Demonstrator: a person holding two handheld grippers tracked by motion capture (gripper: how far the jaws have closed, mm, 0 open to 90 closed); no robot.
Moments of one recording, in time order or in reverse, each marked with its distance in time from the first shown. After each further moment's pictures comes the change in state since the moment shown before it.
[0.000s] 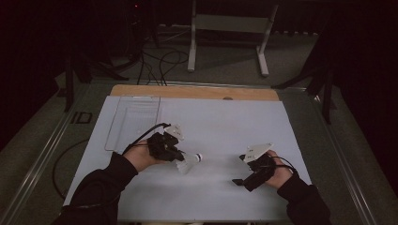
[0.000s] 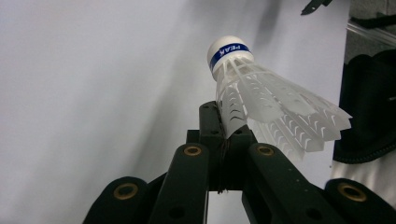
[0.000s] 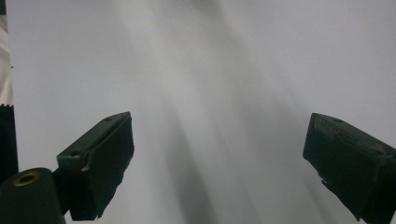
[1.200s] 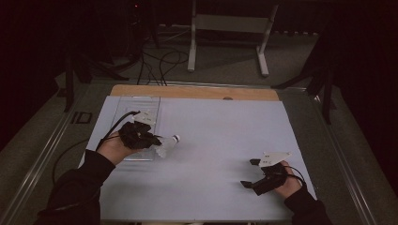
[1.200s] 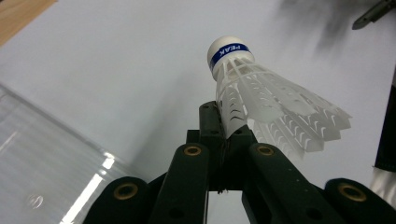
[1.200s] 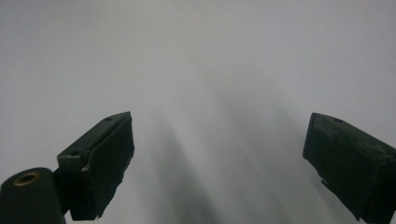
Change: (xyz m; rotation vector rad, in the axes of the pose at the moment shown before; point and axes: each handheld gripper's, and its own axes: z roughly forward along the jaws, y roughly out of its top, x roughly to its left) left arm 0.027 -0.035 -0.058 -0.093 0.175 -0.111; right arm -0.001 -0.050 -0.007 -0.136 -0.048 0.129
